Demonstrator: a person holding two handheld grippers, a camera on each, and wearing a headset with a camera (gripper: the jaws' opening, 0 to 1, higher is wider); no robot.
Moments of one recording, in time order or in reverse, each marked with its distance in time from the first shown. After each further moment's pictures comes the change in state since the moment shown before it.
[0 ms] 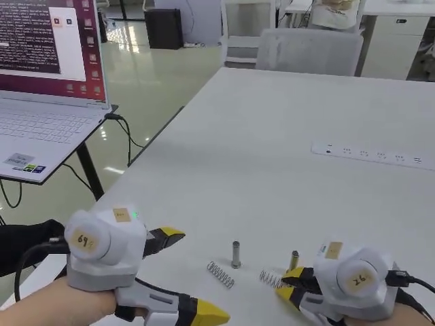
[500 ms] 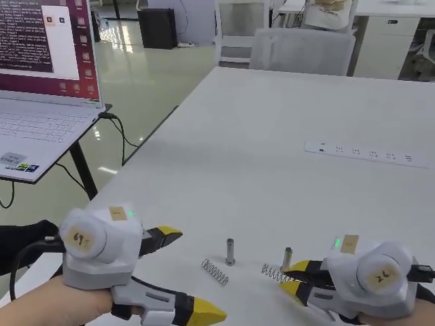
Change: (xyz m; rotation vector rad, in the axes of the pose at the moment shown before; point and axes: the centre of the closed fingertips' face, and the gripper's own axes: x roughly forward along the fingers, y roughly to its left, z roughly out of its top) left arm 0.001 -0.005 0.000 0.000 -0.002 -0.013; right arm -0.040 0.001 0.012 -0.028 -0.048 -0.003
